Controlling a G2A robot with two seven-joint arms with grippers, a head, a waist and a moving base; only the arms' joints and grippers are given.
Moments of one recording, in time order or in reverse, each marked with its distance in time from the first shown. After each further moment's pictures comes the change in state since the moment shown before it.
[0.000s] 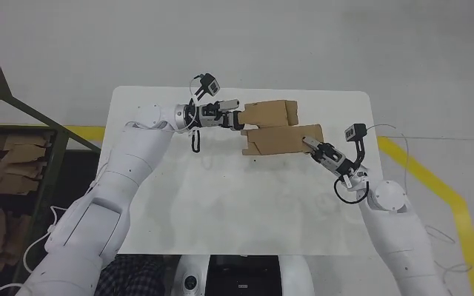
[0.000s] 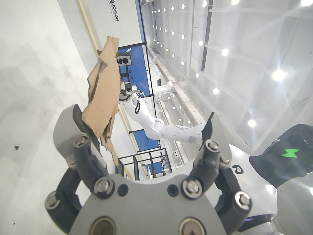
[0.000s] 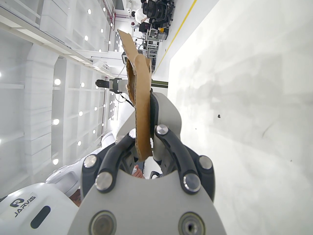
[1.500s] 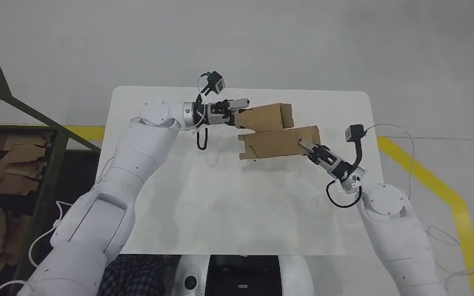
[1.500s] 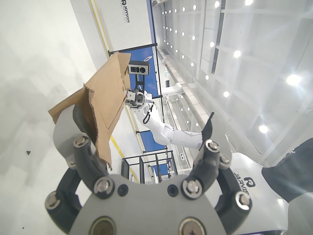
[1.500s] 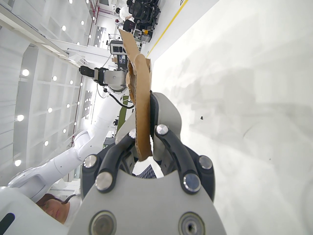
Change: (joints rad) left arm -0.034 -0.036 0.021 0.032 0.108 -0.002 0.073; right arm -0.053 0.009 0.000 -0.120 -0.209 0.017 -0.125
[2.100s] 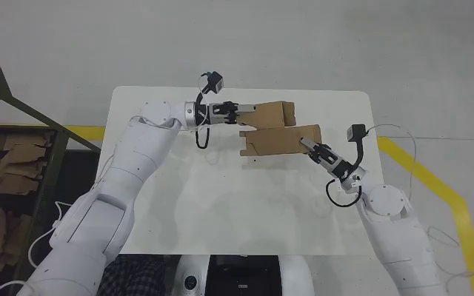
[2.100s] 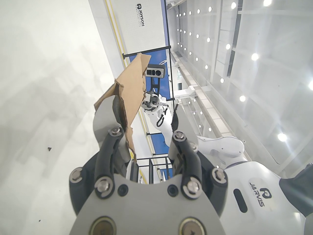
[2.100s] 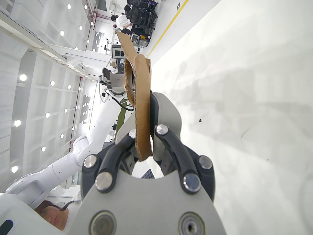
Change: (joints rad) left arm 0.008 0.006 -0.007 -0.024 0.112 0.013 0.072; right arm -0.012 0.001 0.005 -0.027 -0.008 0.025 -0.036
